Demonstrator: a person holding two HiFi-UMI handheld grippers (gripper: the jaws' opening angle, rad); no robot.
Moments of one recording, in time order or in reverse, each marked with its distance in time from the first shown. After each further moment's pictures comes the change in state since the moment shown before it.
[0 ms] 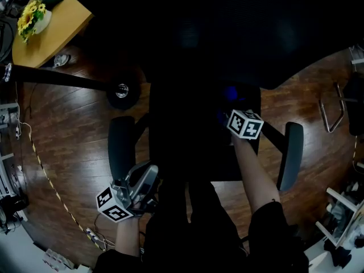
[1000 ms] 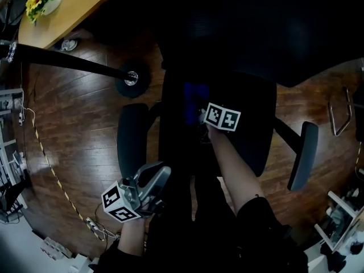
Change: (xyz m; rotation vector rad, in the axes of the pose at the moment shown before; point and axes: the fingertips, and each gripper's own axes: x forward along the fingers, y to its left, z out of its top) left arm -0.027 0.000 -0.007 0.000 0.010 -0.003; right arm 0.084 0.114 -0.107 0.219 0.180 0.143
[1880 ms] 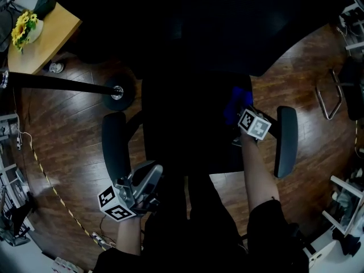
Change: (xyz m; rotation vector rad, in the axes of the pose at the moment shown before) left arm 0.039 -0.027 -0.020 0.025 0.084 -0.062; right arm -0.202 -0.180 0.088 -0.043 -0.250 -0.437
